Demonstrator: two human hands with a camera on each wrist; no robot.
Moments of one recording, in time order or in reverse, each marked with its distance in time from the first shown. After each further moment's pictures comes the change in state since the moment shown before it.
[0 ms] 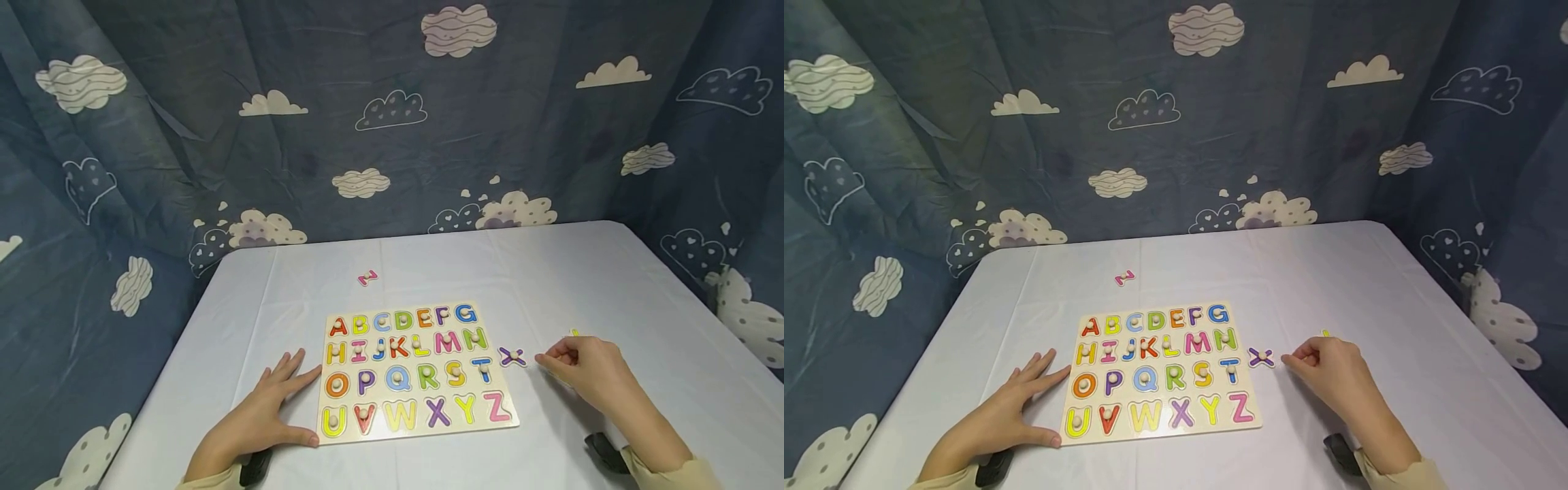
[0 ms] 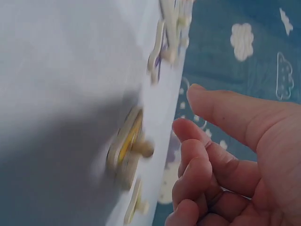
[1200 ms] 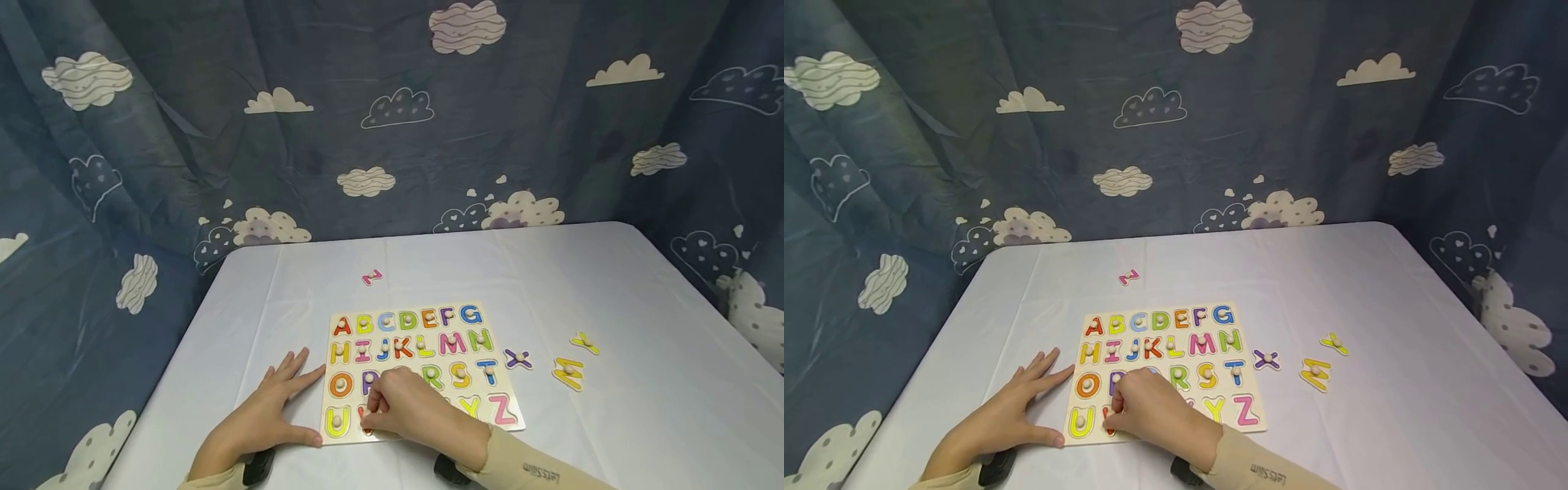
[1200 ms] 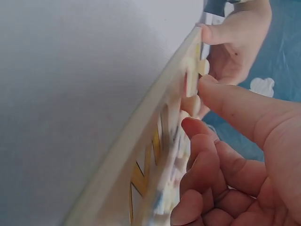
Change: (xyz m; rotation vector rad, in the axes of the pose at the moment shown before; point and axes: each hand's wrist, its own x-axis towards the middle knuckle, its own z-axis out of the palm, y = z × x) left_hand -0.001 0.002 -0.003 -0.010 -0.016 -0.001; right_hand -0.022 -0.197 0.121 0.203 -0.357 -0.560
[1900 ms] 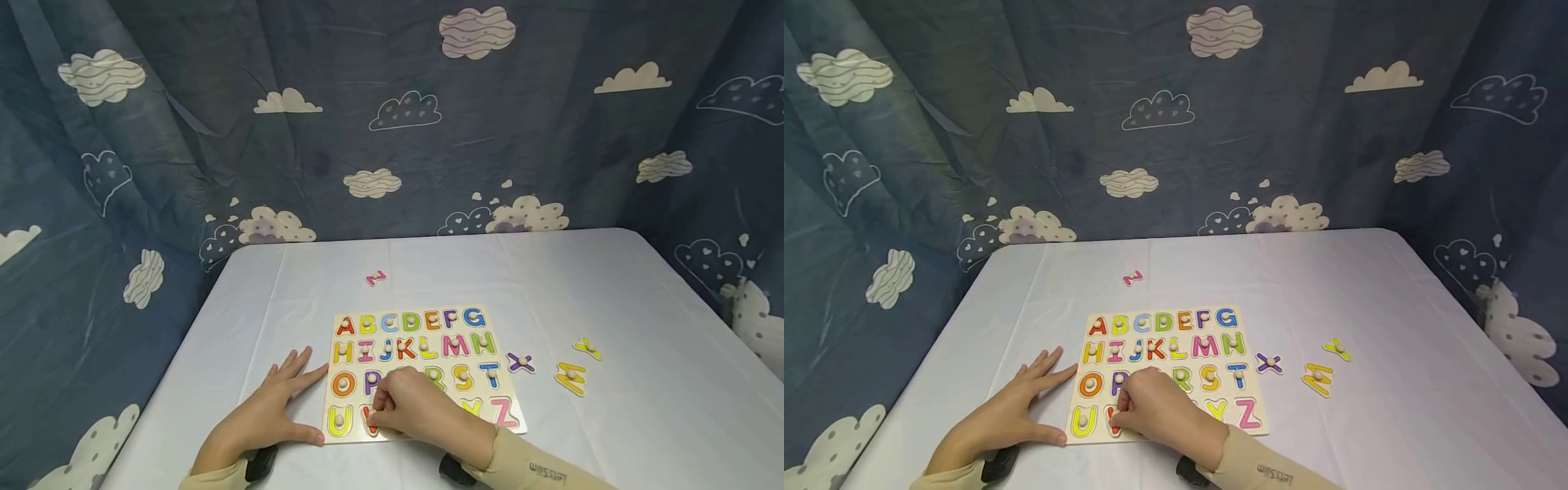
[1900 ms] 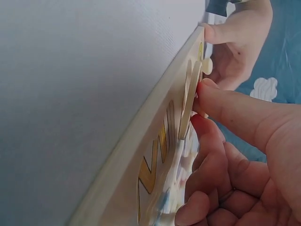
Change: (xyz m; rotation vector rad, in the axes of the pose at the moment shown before) left_hand 0.001 -0.001 0.001 -0.003 0.012 -0.003; right_hand -0.002 0.002 -0.004 0.012 -0.004 -0.013
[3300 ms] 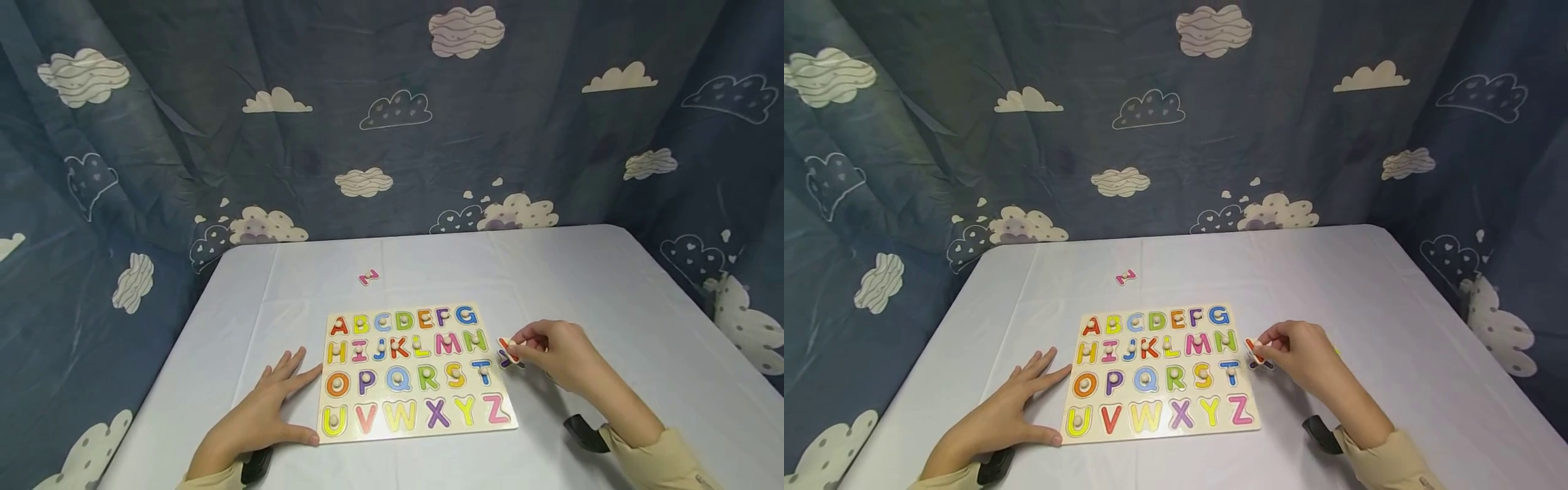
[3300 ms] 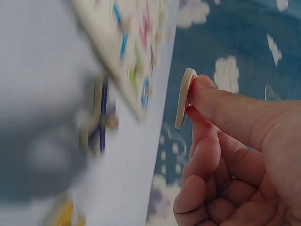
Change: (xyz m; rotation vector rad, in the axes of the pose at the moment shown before) left_hand -0.001 0.001 0.001 0.010 0.003 -0.005; right_hand -0.088 0.109 -0.146 -0.118 0.278 0.403
